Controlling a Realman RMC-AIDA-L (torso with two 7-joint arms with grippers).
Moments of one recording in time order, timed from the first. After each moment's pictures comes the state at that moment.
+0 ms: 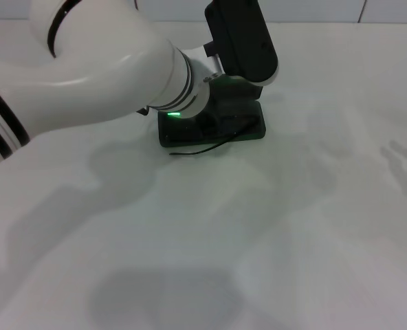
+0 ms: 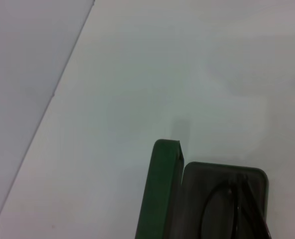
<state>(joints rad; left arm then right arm) -0.76 -2.10 1.91 1.18 2.83 1.02 -2.64 0.26 2.00 -0.79 -0.61 -1.43 -1.47 1.26</state>
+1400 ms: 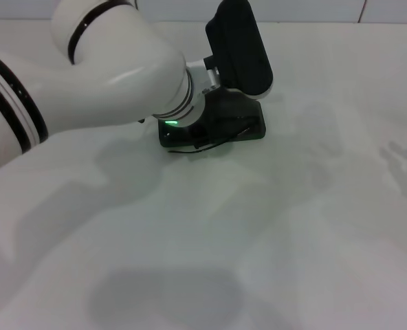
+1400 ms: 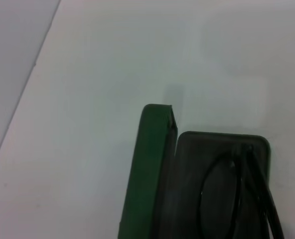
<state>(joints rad) -0.82 -2.10 1.93 1.03 2.83 0.98 -2.64 0.26 2.00 -0.79 -0.60 -1.43 -1.46 1.25</state>
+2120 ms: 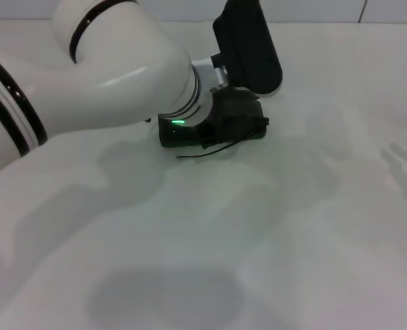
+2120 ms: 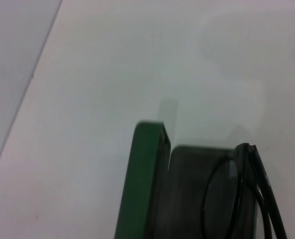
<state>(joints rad) -0.80 -2.10 1.95 1.09 2.83 1.01 -2.66 0.25 2.00 -0.79 -0.60 -1.43 -1.47 1.24</state>
